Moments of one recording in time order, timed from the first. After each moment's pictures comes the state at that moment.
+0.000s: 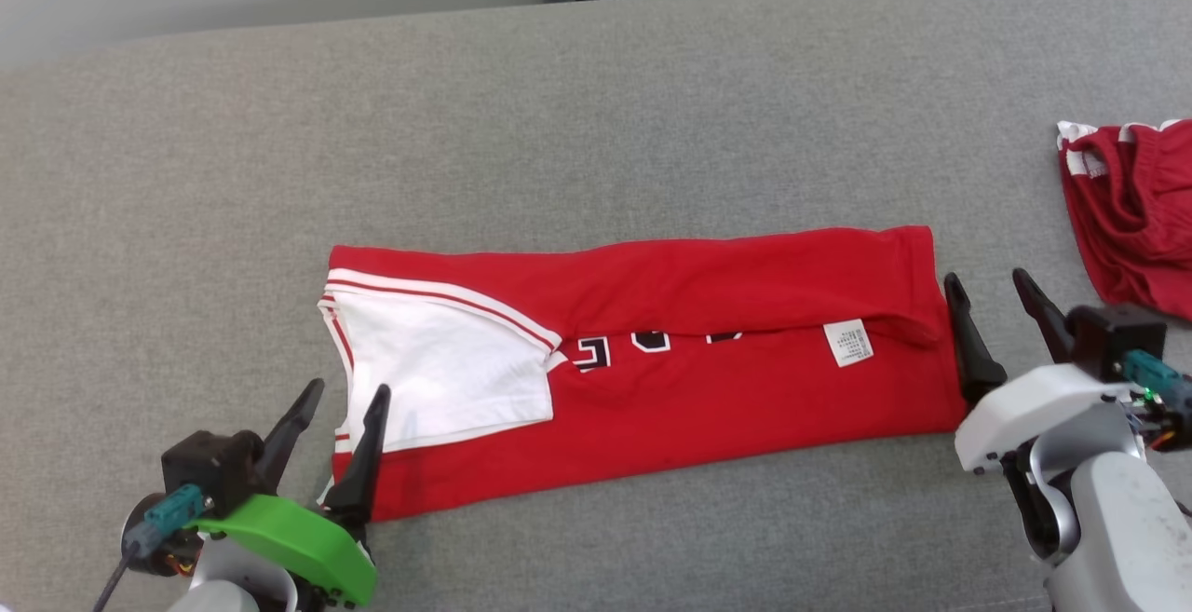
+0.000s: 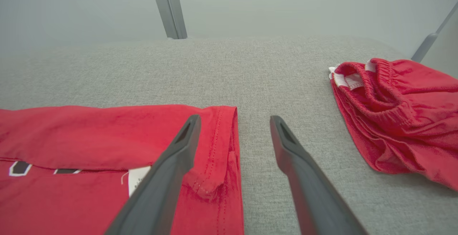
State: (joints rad) left arm -0.21 0.54 -0.65 0.17 -0.84 0.06 -0.23; right arm -0.27 -0.13 -0.06 0.33 0.19 0.13 -0.10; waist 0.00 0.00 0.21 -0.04
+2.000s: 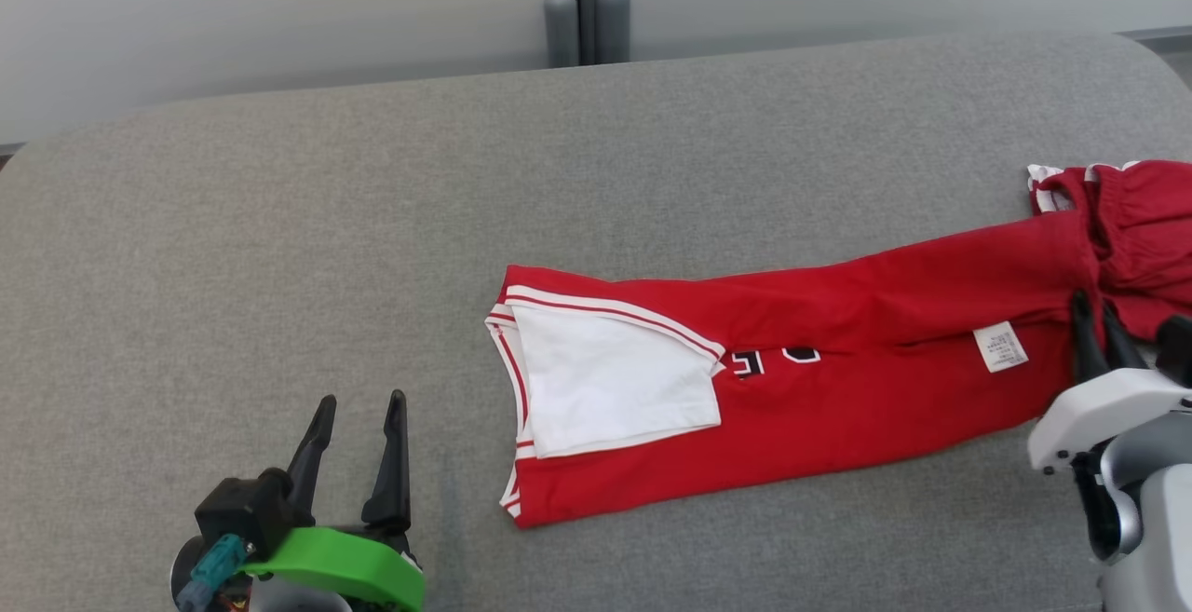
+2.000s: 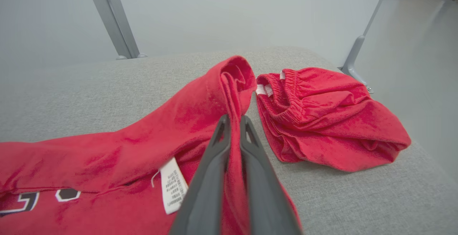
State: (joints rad) left arm -0.05 0.17 -0.28 0.24 -0.49 -0.04 -0.26; right arm -0.27 -0.12 -0.29 0.37 0.10 0.13 -0.06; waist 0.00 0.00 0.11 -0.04
